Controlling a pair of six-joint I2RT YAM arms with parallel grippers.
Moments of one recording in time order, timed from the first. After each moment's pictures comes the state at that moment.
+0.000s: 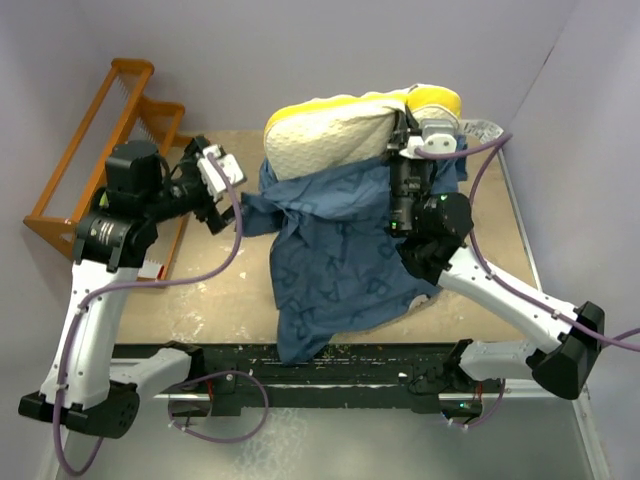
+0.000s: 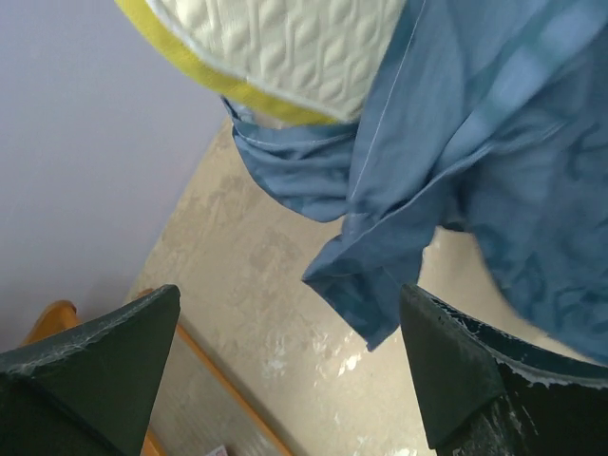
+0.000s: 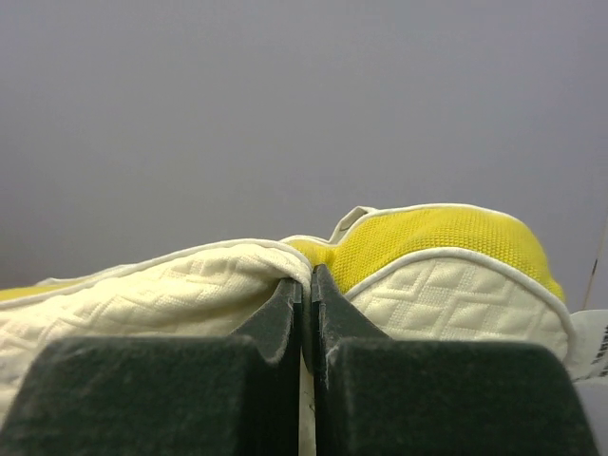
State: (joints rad) left arm -0.23 1.05 1.49 -0.86 0.51 0.72; right arm 0.85 1.22 1.13 0.84 0.75 -0.51
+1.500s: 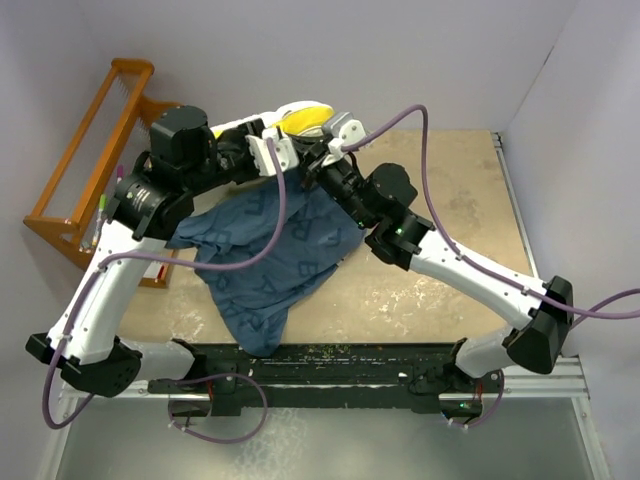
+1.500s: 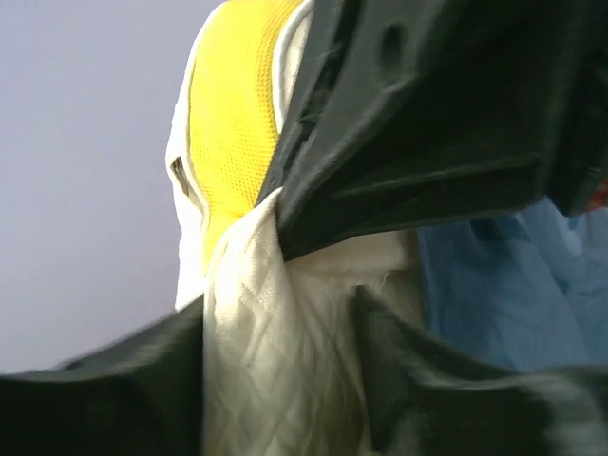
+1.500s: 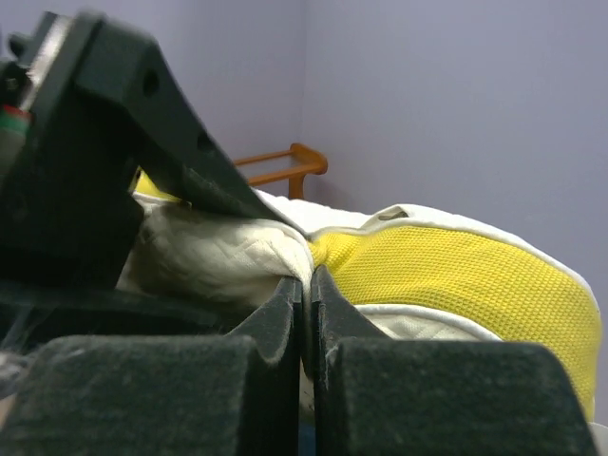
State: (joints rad) left arm -0.53 1.29 1.78 -0.75 0.24 0.88; right arm 0.93 1.44 1.38 0.45 0.12 -0.12
